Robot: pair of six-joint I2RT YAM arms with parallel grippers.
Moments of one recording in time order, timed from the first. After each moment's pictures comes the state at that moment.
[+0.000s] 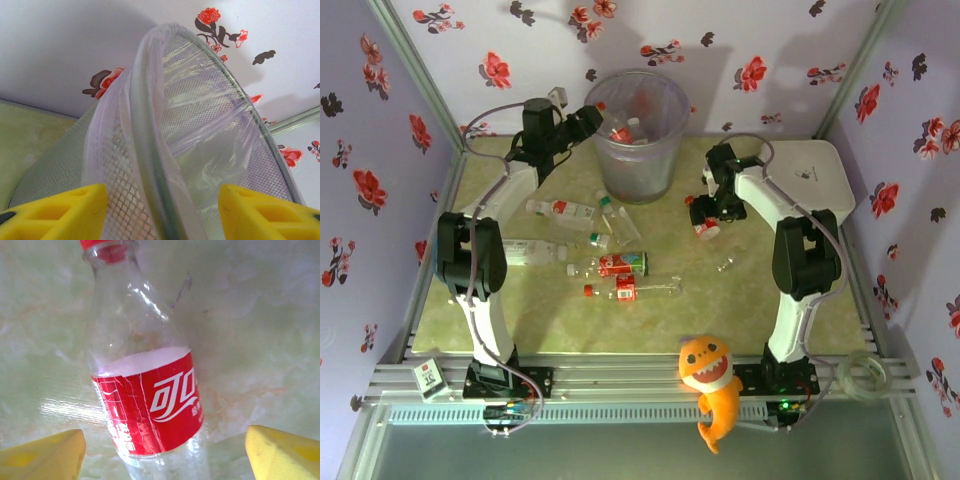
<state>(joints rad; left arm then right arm) -0.26 1.94 1.64 0.04 0.36 -0.76 0.30 1.92 1.57 -1.00 -0.04 0.12</state>
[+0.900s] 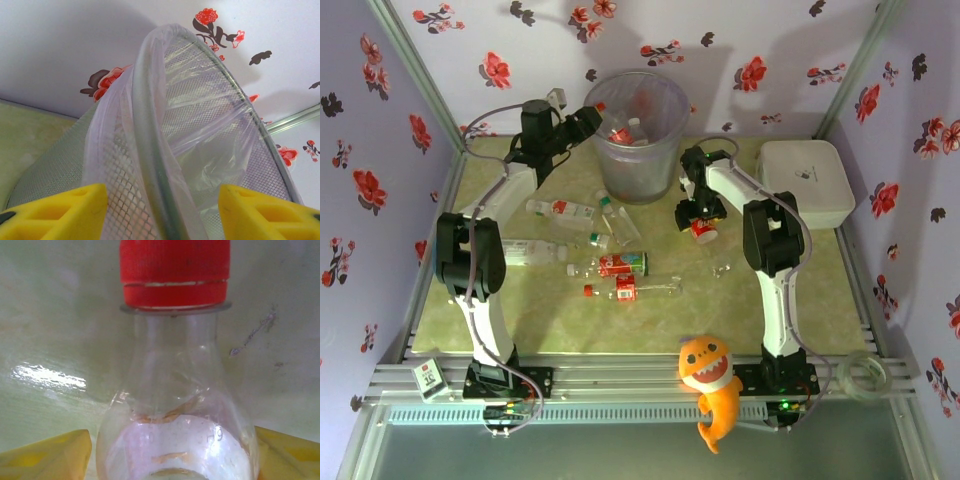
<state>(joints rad) -0.26 1.94 1.62 0.07 0.37 -0.77 0.37 2.23 1.83 -1.14 -0.01 0.06</state>
